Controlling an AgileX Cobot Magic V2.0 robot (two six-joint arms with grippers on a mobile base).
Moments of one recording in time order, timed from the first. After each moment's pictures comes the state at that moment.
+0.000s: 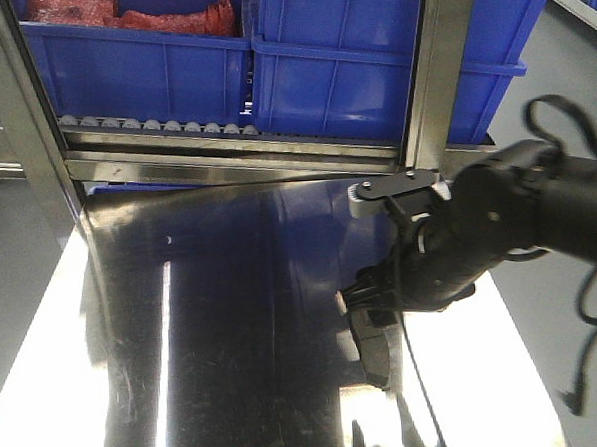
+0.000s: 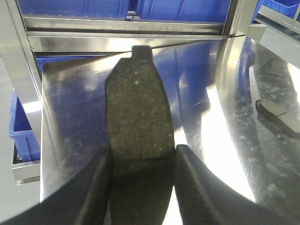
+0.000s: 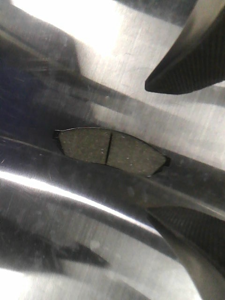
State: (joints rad) left arm -0.26 0.36 -0.36 -0.08 0.46 0.04; right arm 0.50 1.63 -1.17 -0.02 0.81 0.18
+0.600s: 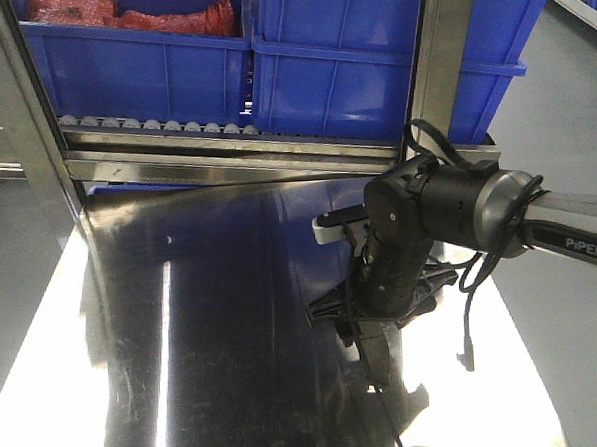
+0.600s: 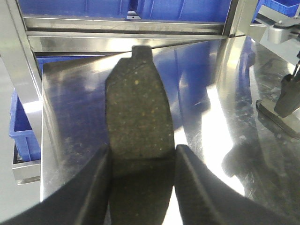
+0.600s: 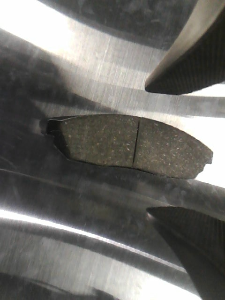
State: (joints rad) left arm -0.26 0.36 -0.36 -0.08 0.46 0.04; right arm 0.52 1.93 -1.37 -0.04 0.95 0.27
